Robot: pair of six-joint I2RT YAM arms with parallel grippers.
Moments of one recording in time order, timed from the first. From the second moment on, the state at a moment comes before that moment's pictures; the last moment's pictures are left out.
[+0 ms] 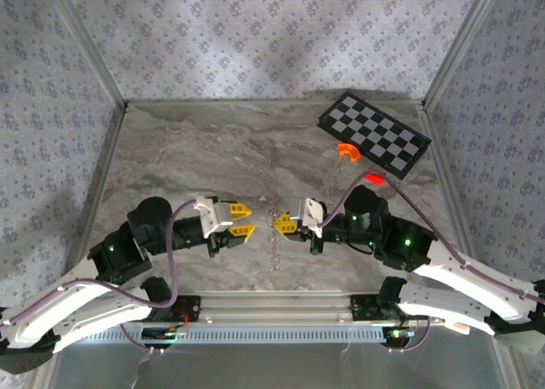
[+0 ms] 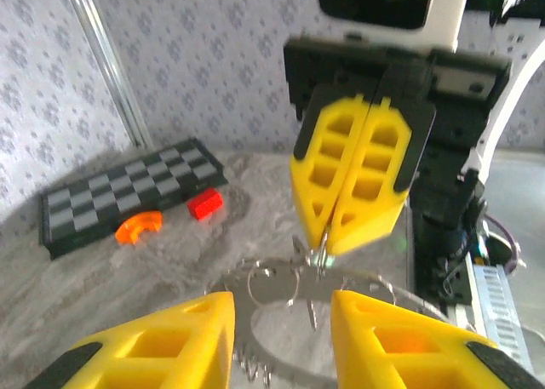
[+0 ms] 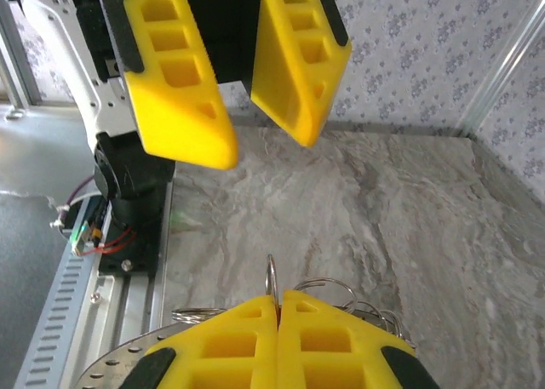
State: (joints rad) left arm -1.02 0.67 0.86 -0.39 0.26 0.16; right arm 1.05 0.82 0.91 -0.36 -0.30 -0.29
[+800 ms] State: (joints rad) left arm -1.02 0.81 0.88 -0.42 0.30 0.23; right arm 1.06 0.88 0.98 -0.50 -0.24 -0.33
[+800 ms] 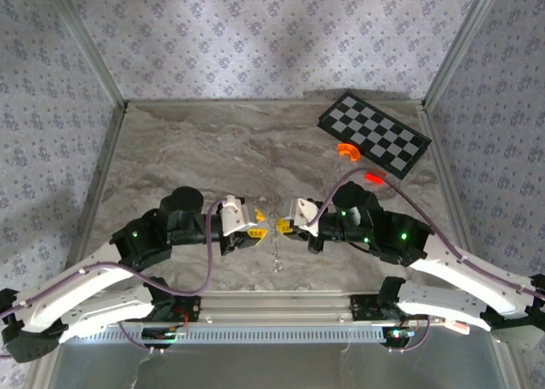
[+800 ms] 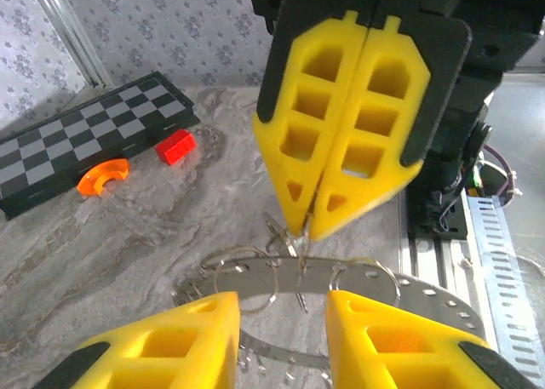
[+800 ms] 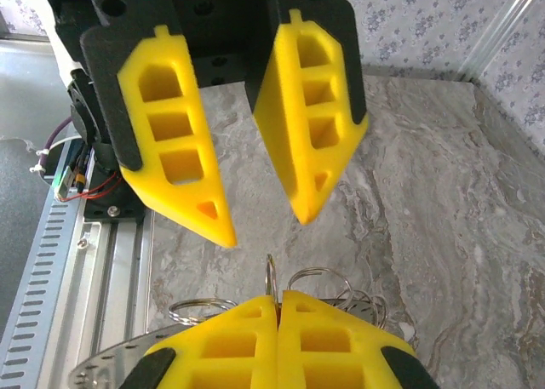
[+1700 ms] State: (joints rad) left arm -1.02 0.87 0.87 -0.30 0.35 0.24; right arm 1.06 0.87 0.98 -0.50 -0.23 -0.33
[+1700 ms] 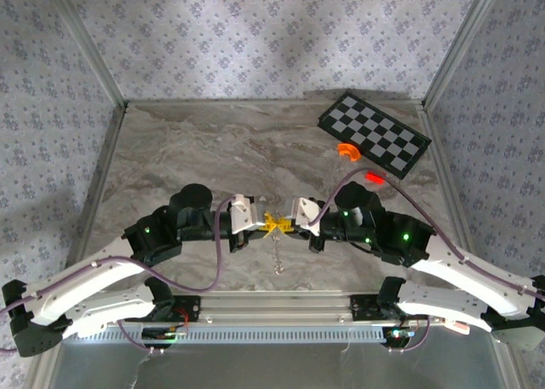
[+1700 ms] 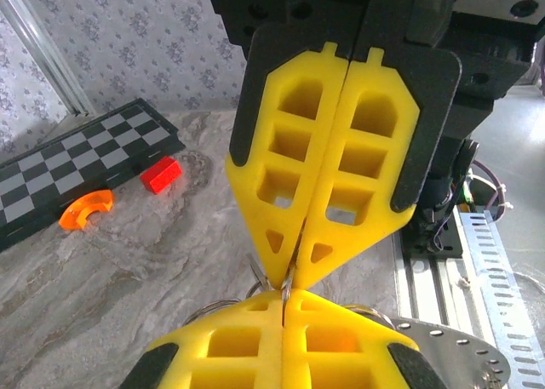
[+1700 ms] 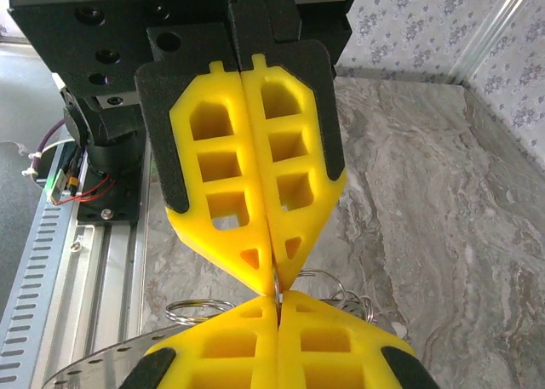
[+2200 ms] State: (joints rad) left arm -1.02 0.78 0.69 0.01 0.38 0.13; right arm 1.06 0.81 0.93 -0.38 -0.24 -0.29
